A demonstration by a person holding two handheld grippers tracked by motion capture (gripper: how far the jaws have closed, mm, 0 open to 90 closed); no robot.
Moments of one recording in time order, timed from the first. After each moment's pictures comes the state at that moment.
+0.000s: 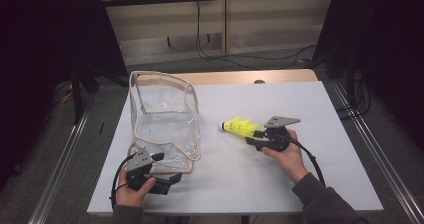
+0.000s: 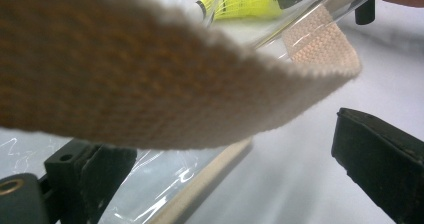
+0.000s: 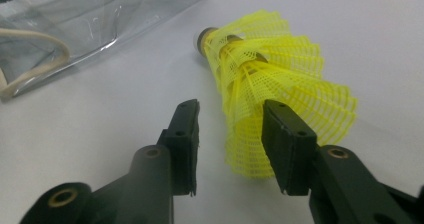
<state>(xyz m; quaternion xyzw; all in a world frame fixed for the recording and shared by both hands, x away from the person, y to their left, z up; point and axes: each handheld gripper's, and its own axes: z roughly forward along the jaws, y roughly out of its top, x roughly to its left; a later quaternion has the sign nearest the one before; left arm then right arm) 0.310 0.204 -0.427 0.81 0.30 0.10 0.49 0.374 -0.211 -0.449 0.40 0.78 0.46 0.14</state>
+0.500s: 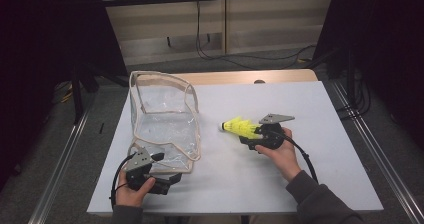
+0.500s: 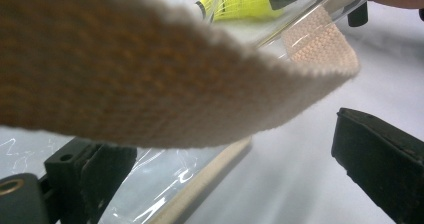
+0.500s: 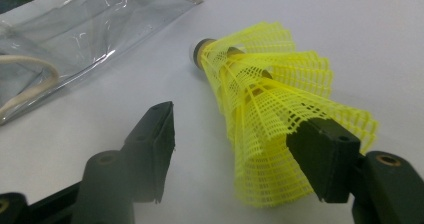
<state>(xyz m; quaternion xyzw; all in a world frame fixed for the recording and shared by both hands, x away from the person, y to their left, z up) 0.310 0.205 -0.427 0.81 0.30 0.10 0.49 0.383 -0.196 -0.447 0.43 0.77 0.45 0.14</state>
